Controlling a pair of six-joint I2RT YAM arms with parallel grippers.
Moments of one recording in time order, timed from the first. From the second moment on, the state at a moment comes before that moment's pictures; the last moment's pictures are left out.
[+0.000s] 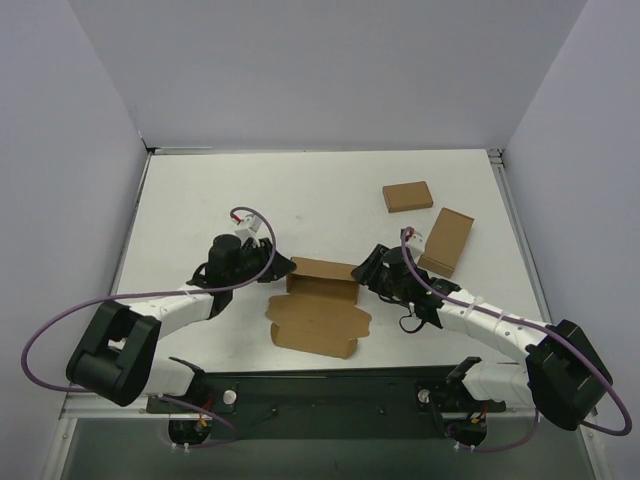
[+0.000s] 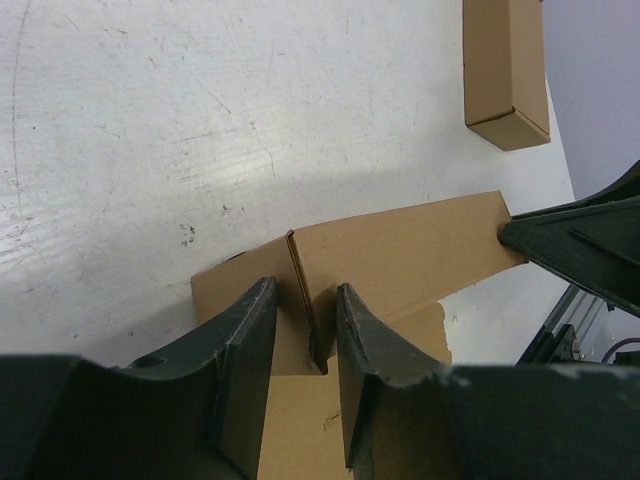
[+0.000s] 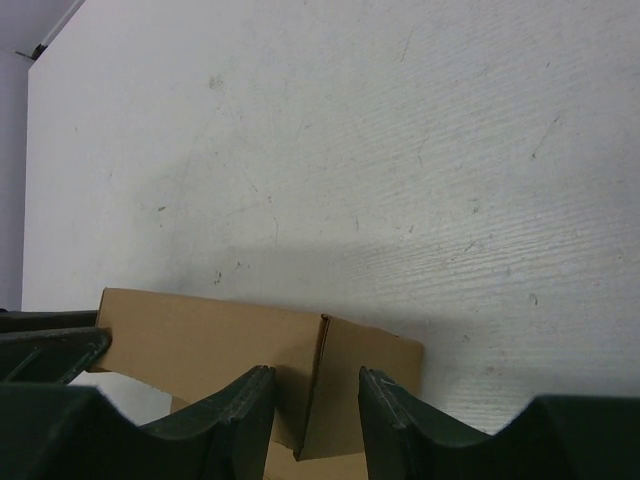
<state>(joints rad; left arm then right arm) -0.42 1.36 0.49 0.43 0.36 -0.64 0.68 1.19 0.54 0.00 0.19 0.95</state>
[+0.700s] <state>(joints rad) -0.42 1.34 0.33 0.70 0.37 -0.73 0.69 1.19 0.50 0.04 0.22 0.98</state>
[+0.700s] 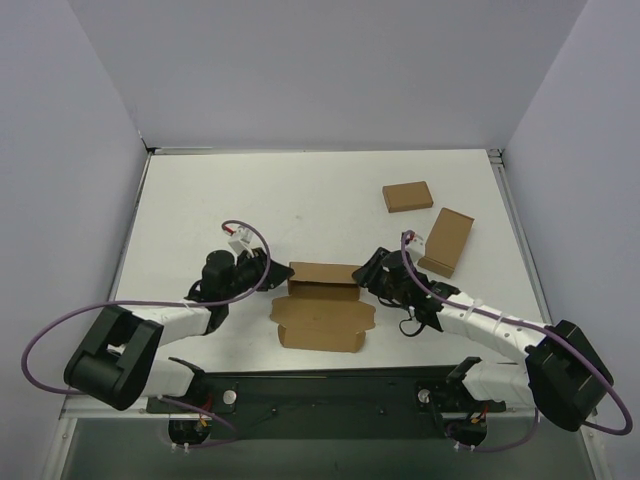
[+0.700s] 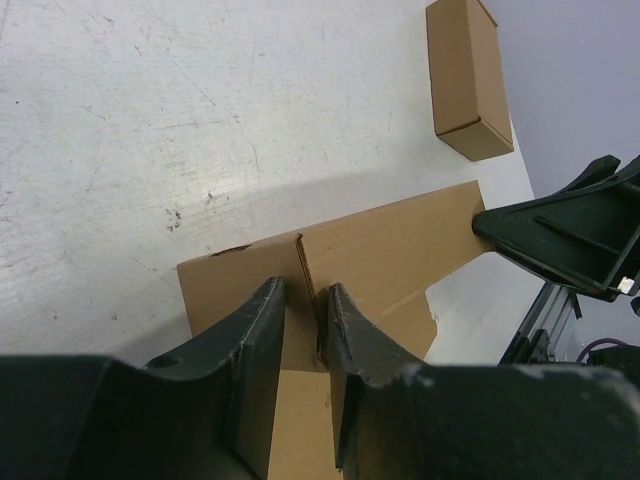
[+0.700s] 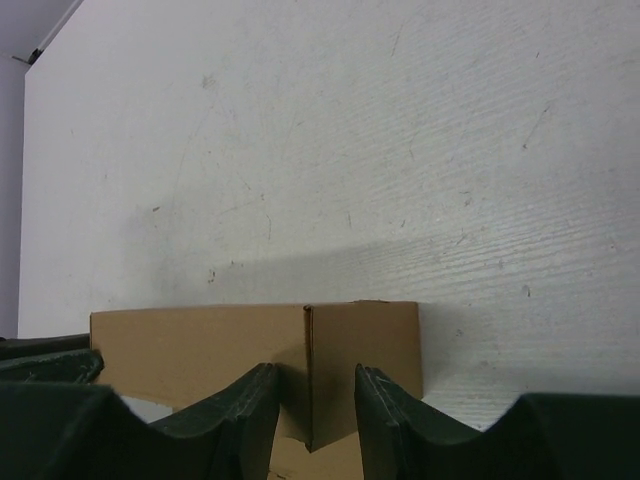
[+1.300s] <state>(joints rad) -0.42 1.04 0.62 0.02 0.24 -0.56 0.71 0.94 0.56 -0.18 0.22 0.47</state>
